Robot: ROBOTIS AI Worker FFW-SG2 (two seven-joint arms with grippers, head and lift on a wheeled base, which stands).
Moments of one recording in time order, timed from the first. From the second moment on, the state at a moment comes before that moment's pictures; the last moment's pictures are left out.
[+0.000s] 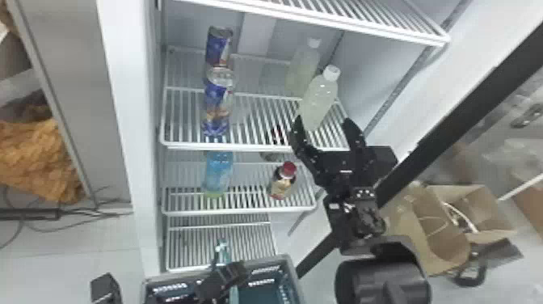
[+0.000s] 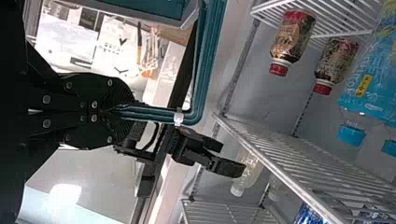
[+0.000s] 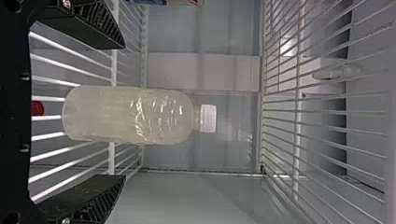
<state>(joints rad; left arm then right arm) 0.34 0.24 -0.35 -1.56 1.72 0.87 -0.41 0.27 -0.12 -0.08 -1.80 -0.10 -0.13 0.03</state>
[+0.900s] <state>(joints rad) 0.33 0.24 -0.35 -1.56 1.72 0.86 -0.41 0.07 -0.12 -0.08 -1.58 -0.10 -0.19 0.03</state>
